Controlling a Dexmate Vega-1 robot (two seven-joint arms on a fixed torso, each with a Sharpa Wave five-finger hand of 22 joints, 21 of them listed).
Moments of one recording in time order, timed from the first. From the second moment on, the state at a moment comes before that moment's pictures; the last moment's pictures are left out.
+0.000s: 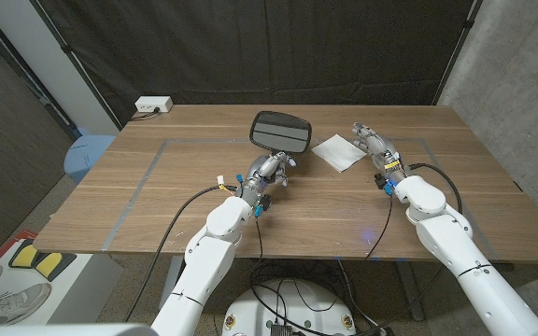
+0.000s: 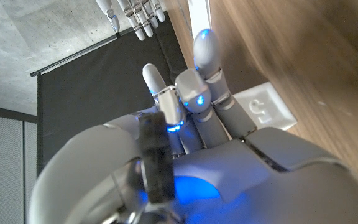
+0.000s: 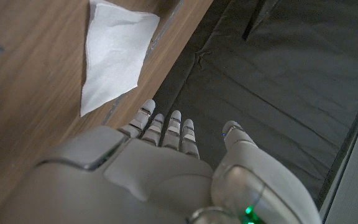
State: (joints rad) left arm 1.23 0.08 0.25 -1.84 -0.03 0.07 -0.04; left_hand 0.62 0.06 0.98 0.17 0.65 0.93 0.02 0.86 0.74 1.31 -0.10 1.49 1.23 1.42 -0.20 1.30 0.97 1.12 -0.21 1.27 0.49; right arm -1.13 -0.44 -0.11 -1.76 0.15 -0.01 0.04; right_hand 0.35 0.14 0.38 -0.03 0.18 0.11 -0.03 0.20 0.18 0.16 -0.03 0.21 0.17 0.01 -0.03 0.18 0.17 -0.07 -0.03 0.63 0.18
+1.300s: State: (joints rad) left arm 1.32 0.08 0.18 -1.92 -0.08 -0.05 0.10; left_hand 0.54 0.10 0.98 0.17 0.65 0.93 0.02 0.91 0.71 1.30 -0.10 1.55 1.23 1.42 -0.19 1.32 0.97 1.08 -0.19 1.42 0.40; right arm -0.78 -0.66 -0.64 -1.86 -0.54 -0.63 0.05; right_hand 0.46 0.09 0.33 -0.12 0.18 0.16 -0.08 0.19 0.18 0.17 -0.05 0.19 0.18 0.06 -0.04 0.17 0.17 0.01 -0.03 0.61 0.18
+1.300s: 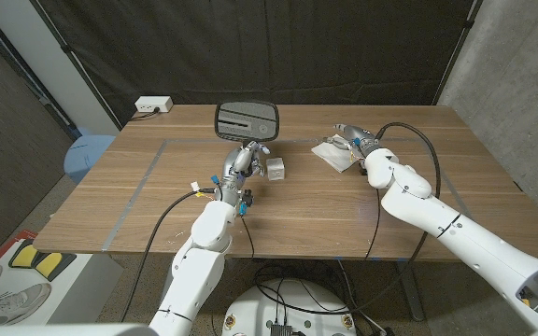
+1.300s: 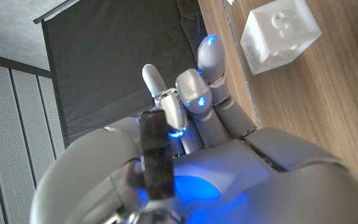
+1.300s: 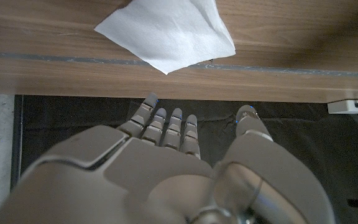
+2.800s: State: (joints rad) left arm 1.31 0.07 0.16 -1.93 -0.12 -0.02 0.13; left_hand 0.51 0.12 0.99 0.16 0.65 0.92 0.03 0.95 0.68 1.30 -0.10 1.55 1.23 1.42 -0.19 1.33 0.96 1.04 -0.17 1.52 0.33; right arm -0.51 -0.58 -0.96 -1.58 -0.81 -0.76 0.29; right_hand 0.51 0.09 0.30 -0.14 0.19 0.17 -0.10 0.20 0.19 0.21 -0.07 0.21 0.18 0.17 -0.04 0.20 0.17 0.12 -0.04 0.62 0.18
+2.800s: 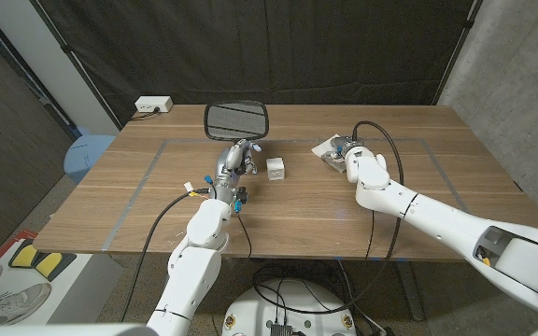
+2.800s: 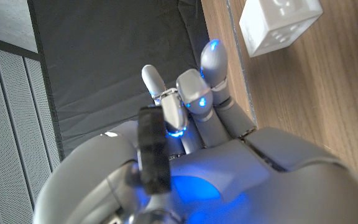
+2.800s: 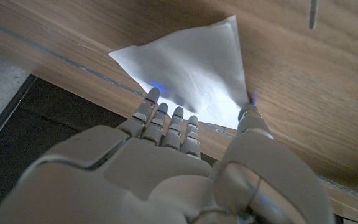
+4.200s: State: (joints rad) left arm 1.31 0.07 0.17 -1.93 -0.13 -0.04 0.13; left_hand 0.51 0.12 0.99 0.16 0.65 0.91 0.03 0.98 0.66 1.30 -0.10 1.55 1.23 1.42 -0.19 1.34 0.95 1.03 -0.17 1.55 0.31; right arm -0.67 -0.57 -0.89 -1.57 -0.89 -0.70 -0.23; right_hand 1.22 0.13 0.26 -0.15 0.20 0.96 -0.14 0.36 0.23 1.08 -0.13 0.52 0.38 1.05 -0.17 0.77 0.66 0.39 -0.04 1.26 0.38
